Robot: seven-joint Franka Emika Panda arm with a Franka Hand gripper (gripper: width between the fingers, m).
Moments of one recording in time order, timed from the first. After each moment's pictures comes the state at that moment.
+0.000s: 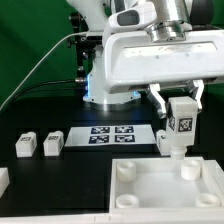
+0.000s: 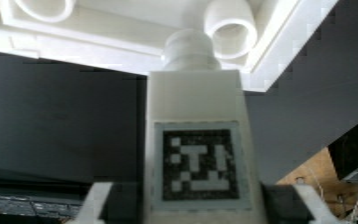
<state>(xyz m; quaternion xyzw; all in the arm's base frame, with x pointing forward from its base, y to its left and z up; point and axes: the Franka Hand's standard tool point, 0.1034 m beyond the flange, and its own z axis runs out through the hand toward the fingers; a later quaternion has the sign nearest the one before) 0.591 0.083 0.143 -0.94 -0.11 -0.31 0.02</state>
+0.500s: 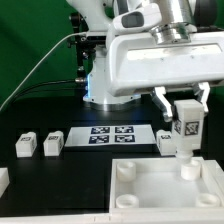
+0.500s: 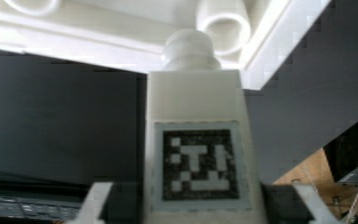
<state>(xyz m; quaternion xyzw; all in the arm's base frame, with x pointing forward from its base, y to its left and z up) 0.615 0.097 0.140 -0.94 -0.12 -0.31 0.03</state>
